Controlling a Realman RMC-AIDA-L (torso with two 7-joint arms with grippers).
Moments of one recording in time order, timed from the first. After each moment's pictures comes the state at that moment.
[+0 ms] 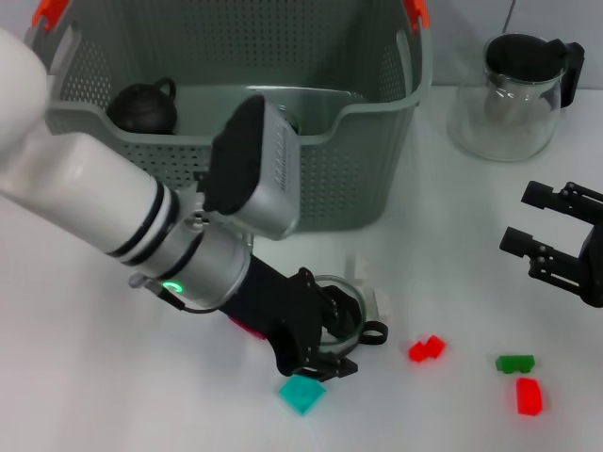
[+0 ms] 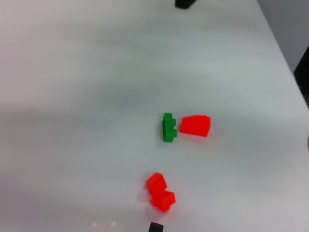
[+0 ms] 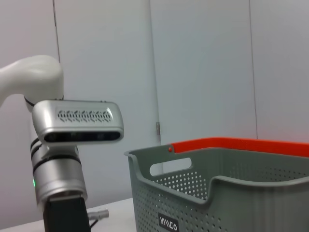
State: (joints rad) left arm -0.62 -2.18 1.36 1.07 2.26 1.50 -1.75; right arm 0.35 2.04 -0.61 -0.56 -1.75 -1.73 1.02
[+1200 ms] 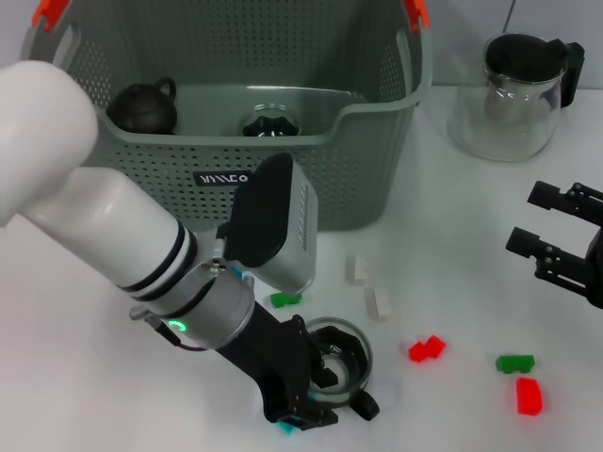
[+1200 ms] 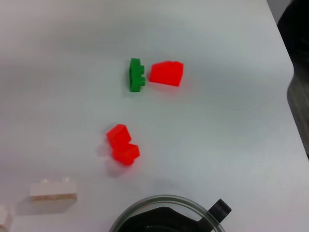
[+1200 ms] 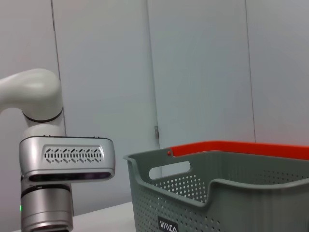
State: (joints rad) left arm -0.61 -2.18 1.49 1.05 2.32 1.49 -1.80; right arm 0.35 2.04 -0.60 -0.56 -1.74 -1.75 1.03
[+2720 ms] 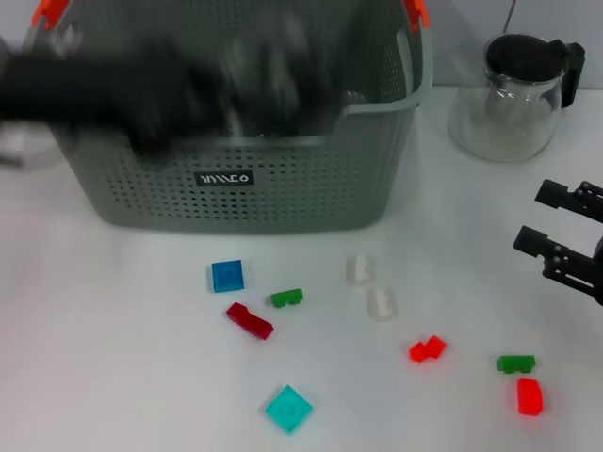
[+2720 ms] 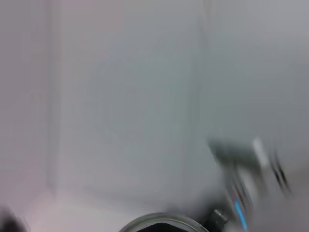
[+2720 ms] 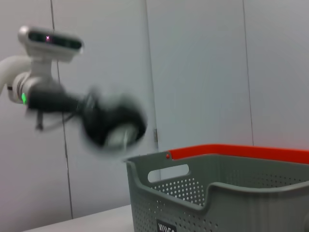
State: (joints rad) left arm -0.66 -2.05 0.59 1.10 1.82 2.01 -1.78; right arm 0.34 2.04 -0.58 -0.56 -1.75 -1.76 1.02
